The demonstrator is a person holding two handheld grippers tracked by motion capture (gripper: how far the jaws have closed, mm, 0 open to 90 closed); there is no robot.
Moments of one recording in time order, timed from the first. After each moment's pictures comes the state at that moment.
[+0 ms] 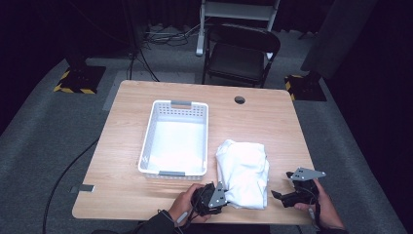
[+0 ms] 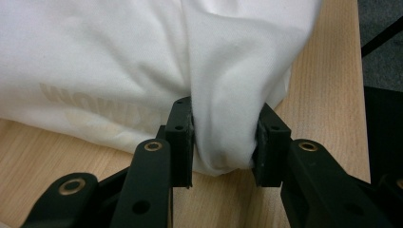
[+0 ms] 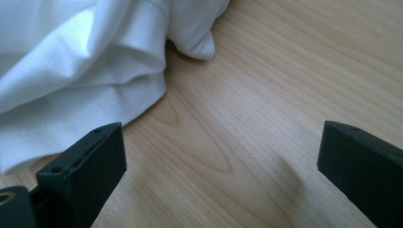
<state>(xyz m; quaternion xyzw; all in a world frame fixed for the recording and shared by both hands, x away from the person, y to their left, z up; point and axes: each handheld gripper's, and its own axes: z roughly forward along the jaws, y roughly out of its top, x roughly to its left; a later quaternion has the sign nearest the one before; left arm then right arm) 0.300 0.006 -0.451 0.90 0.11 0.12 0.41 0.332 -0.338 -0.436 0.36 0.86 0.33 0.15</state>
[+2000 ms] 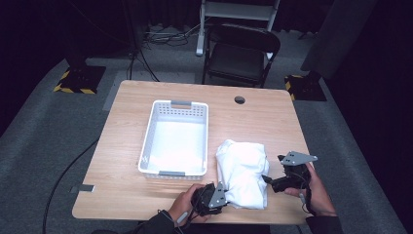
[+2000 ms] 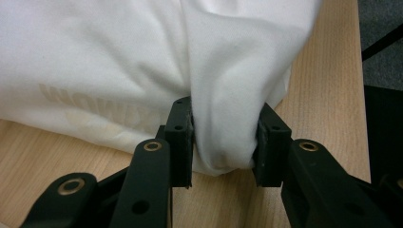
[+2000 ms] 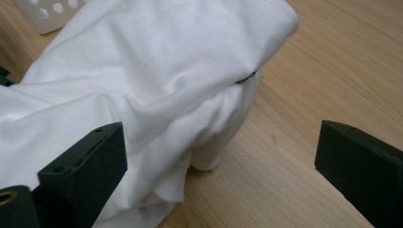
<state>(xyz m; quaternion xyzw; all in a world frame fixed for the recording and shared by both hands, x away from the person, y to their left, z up) 0.300 0.005 -0.451 0.90 0.10 0.12 0.41 0.357 -0.293 -0.387 0.33 0.86 0.34 0.18</state>
